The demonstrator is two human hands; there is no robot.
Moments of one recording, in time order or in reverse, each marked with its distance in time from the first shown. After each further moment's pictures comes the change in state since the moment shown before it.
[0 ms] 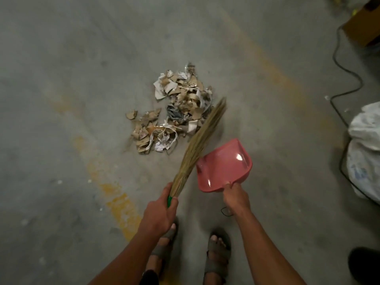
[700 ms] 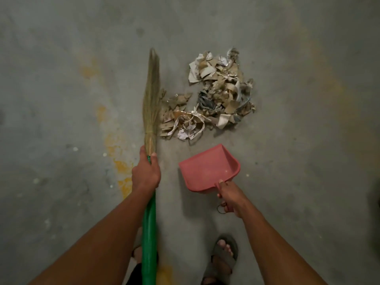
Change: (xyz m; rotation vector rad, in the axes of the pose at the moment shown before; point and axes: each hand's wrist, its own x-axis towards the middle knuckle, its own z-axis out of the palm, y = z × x) left_hand 0.102 -0.067 -0.055 -0.285 0.382 -0.446; right_hand 0.061 -0.027 0.097 0.050 -0.374 -0.037
